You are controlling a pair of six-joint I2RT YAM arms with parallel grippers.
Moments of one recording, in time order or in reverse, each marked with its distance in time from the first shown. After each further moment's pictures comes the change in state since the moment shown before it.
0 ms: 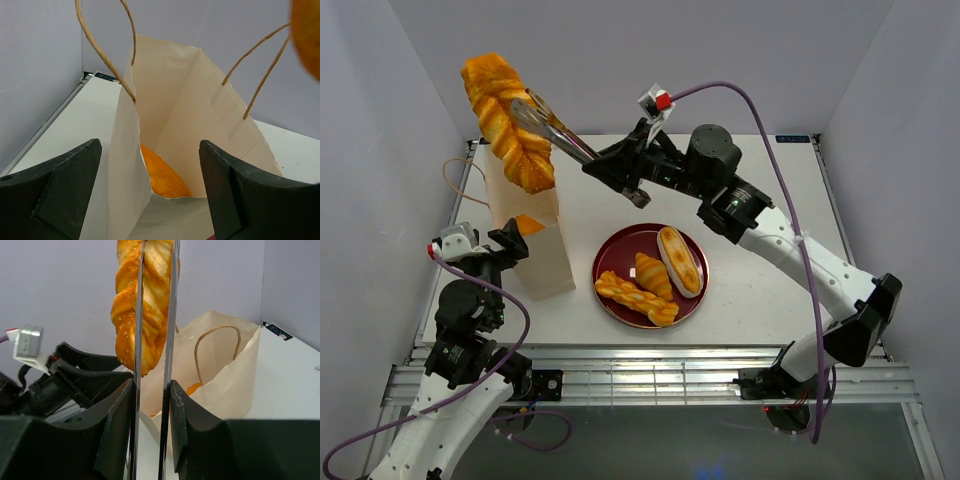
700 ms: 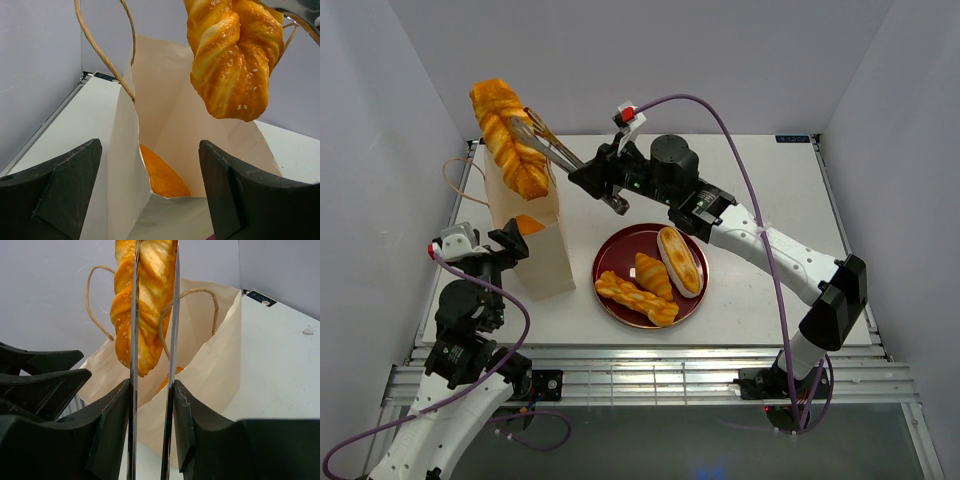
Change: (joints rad) left arm -0.007 0.000 0.000 0.000 -0.003 0.000; right arm 0.048 0.159 0.007 0.008 0.171 0.000
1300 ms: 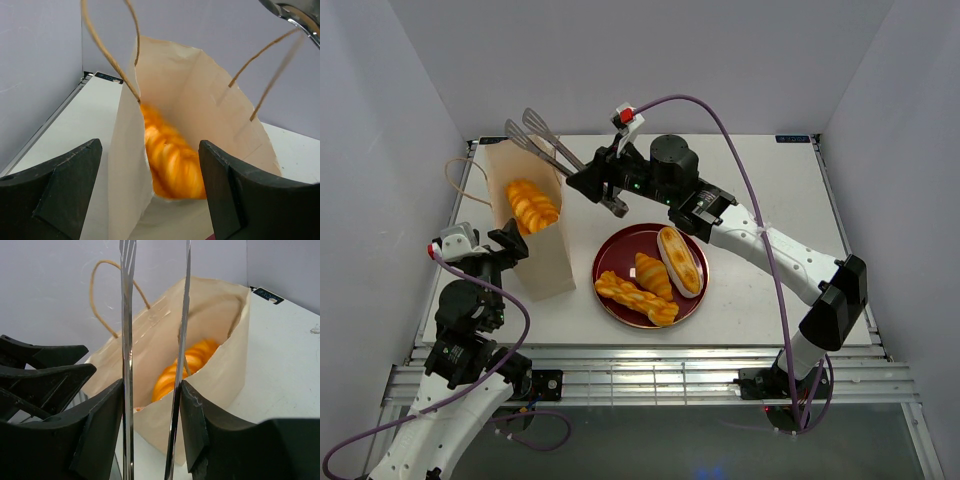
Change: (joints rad) left arm 0.000 0.000 0.000 0.000 -0.004 0.000; right arm 0.000 0.000 0.001 -0.014 -0.027 -0.003
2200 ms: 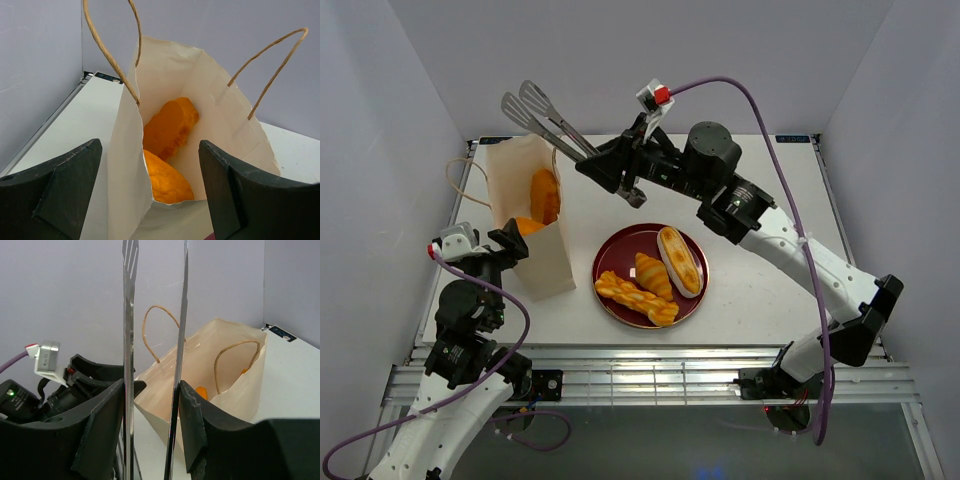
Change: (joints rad) left arm 0.000 0.000 0.000 0.000 0.001 0.000; right arm 0.000 -0.119 0.078 -0.062 -0.052 0.034
